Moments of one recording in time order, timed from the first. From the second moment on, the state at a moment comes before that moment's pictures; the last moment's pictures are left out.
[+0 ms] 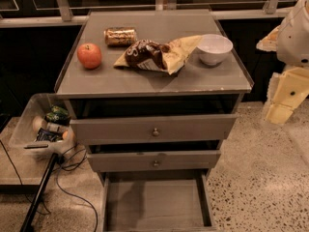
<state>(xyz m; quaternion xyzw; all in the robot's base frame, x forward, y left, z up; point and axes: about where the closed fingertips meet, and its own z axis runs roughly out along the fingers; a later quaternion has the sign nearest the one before) 0.438 -0.217 0.977 -0.60 0.78 -0.03 0.16</state>
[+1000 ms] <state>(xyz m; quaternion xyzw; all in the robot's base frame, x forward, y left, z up) 0.467 -0.187 1.000 -0.59 0.78 -0.05 0.21</state>
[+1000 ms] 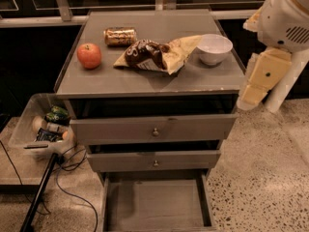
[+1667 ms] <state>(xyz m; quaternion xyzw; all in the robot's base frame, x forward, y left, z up) 0.508 -0.164 0.997 -0.58 0.76 -0.02 0.30</state>
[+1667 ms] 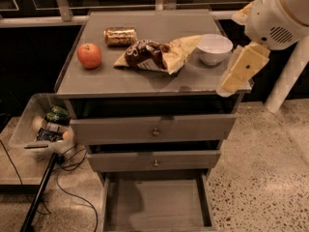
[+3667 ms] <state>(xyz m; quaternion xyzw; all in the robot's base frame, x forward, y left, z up) 0.606 -0.078 0.961 -0.59 0.72 0.01 0.37</state>
